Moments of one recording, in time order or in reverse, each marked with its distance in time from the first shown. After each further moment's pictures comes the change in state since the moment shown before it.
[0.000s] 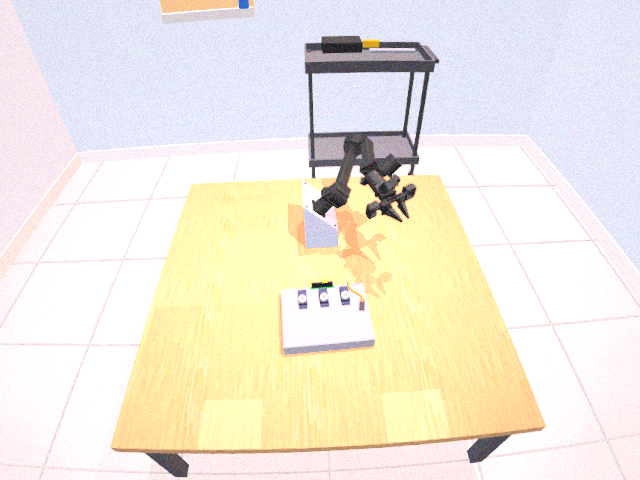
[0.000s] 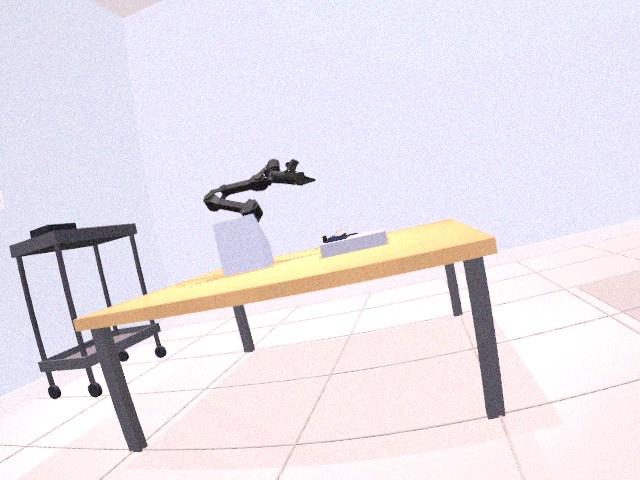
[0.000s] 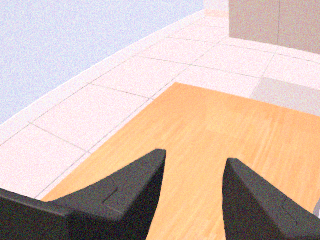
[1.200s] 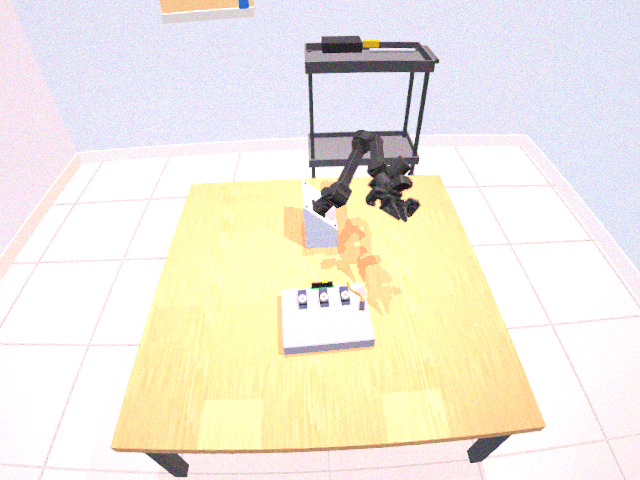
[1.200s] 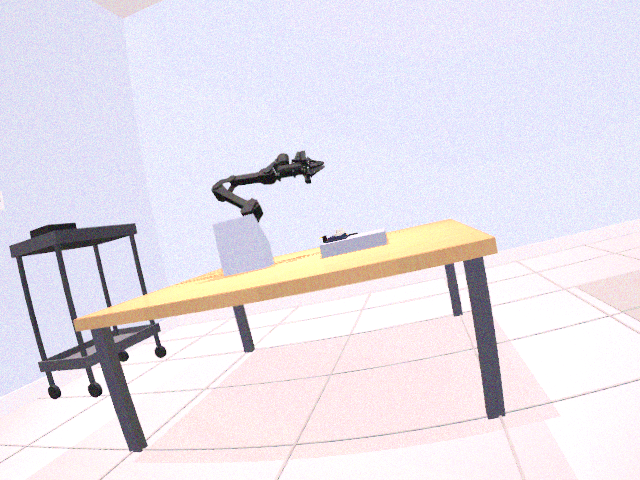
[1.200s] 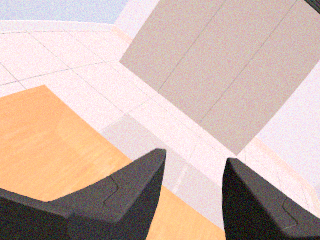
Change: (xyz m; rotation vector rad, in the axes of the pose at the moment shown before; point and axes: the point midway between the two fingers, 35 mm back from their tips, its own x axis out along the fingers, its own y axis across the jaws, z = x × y) arm 0.029 -0.034 0.065 -0.616 -0.160 -0.332
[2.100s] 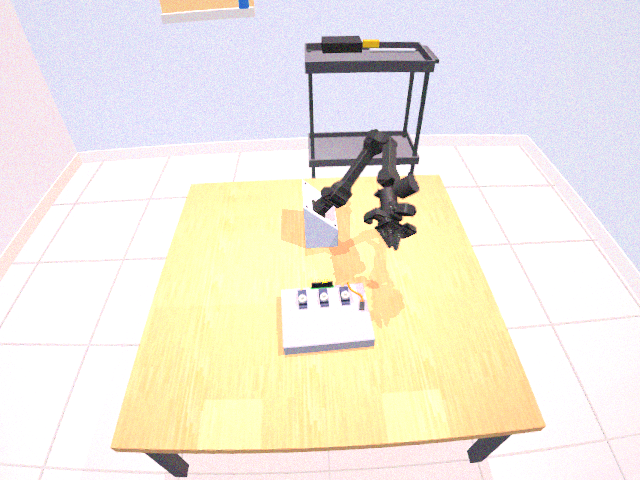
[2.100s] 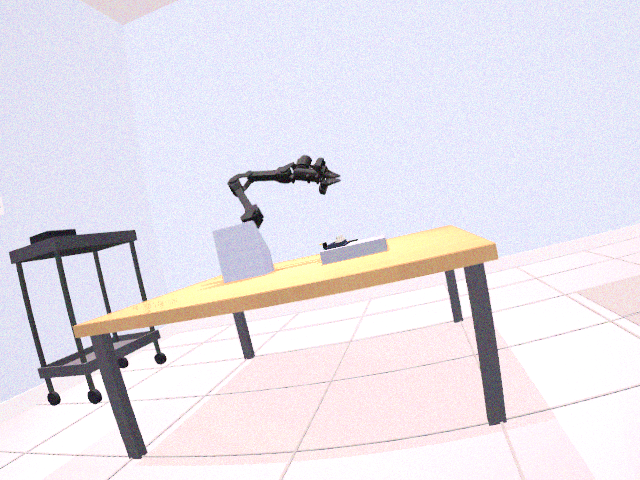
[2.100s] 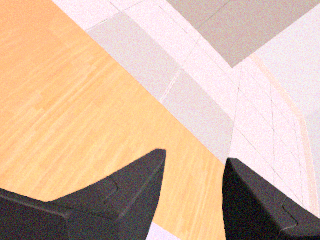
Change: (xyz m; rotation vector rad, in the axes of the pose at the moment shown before) arm 0.065 -0.016 -0.053 -0.147 0.353 -0.022
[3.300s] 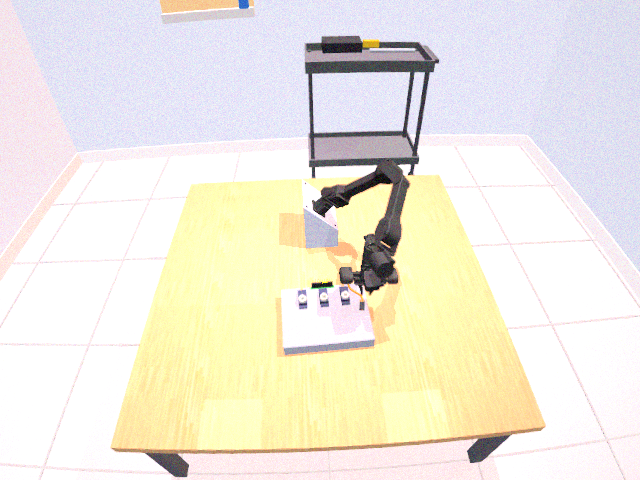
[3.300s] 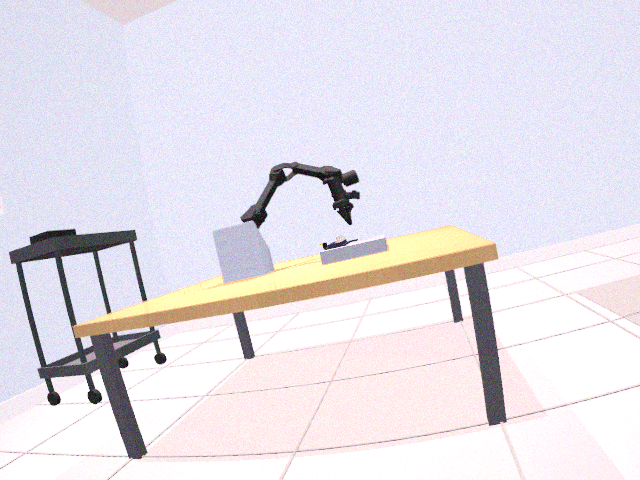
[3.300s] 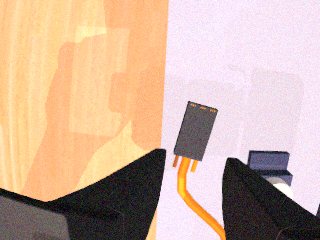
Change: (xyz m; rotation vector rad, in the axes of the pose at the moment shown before) arm 0.096 0.053 -0.165 0.545 1.019 0.348
